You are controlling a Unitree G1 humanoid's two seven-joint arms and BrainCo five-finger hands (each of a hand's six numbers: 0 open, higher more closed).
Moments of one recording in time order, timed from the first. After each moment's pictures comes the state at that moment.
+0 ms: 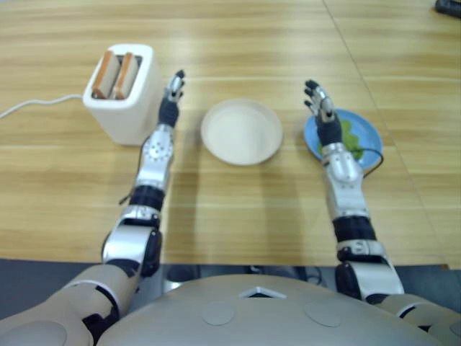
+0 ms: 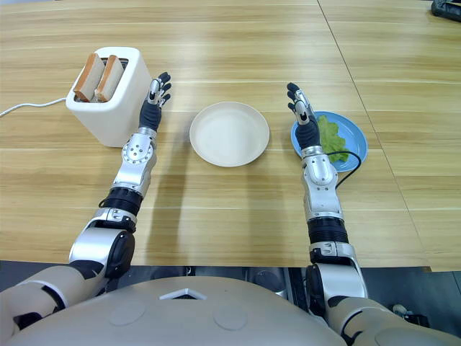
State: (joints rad) left arm -0.52 0.09 0.04 0.67 0.04 -0.33 0.00; right arm -0.25 -0.21 -0.11 0.39 0.02 -0.39 0.13
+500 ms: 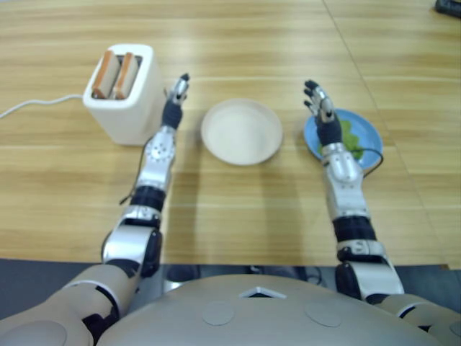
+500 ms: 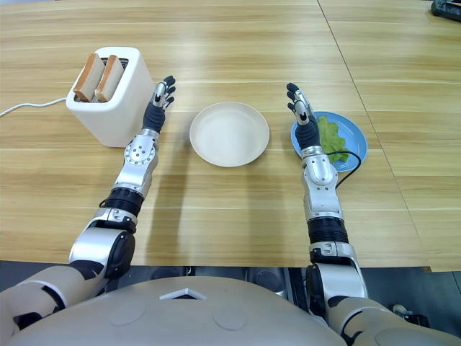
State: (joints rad) left arm -0.45 0.09 -0.01 0.51 0.08 -0.29 -0.03; right arm -0.25 -0.21 -0.11 0.38 0.02 -0.39 0.13
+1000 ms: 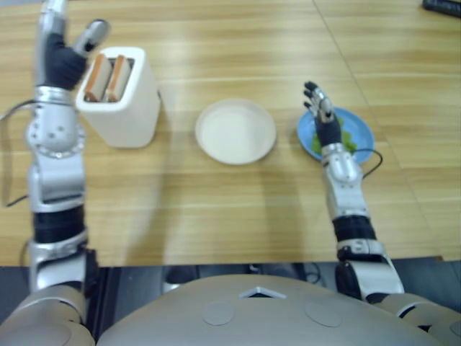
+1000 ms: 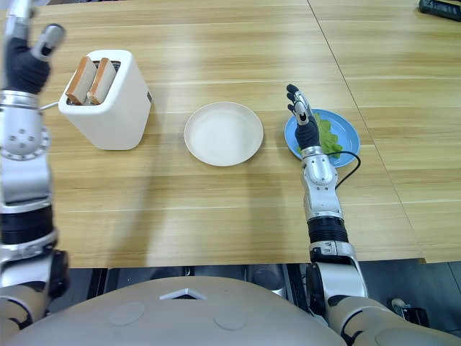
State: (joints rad) left arm -0.32 0.63 0.22 -0.16 0.56 0.21 0.04; right arm -0.25 -0.22 -0.11 0.42 0.02 -0.39 0.13
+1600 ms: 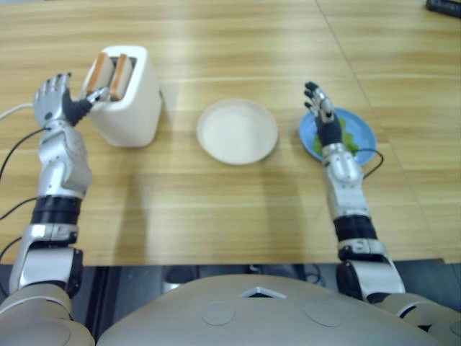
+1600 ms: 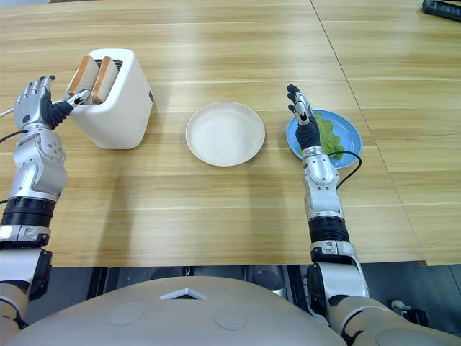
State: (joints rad) left arm -0.37 0.65 -0.01 0.32 0.74 0.37 0.13; right arm -0.25 -0.22 -0.11 0.41 0.02 -0.39 0.13
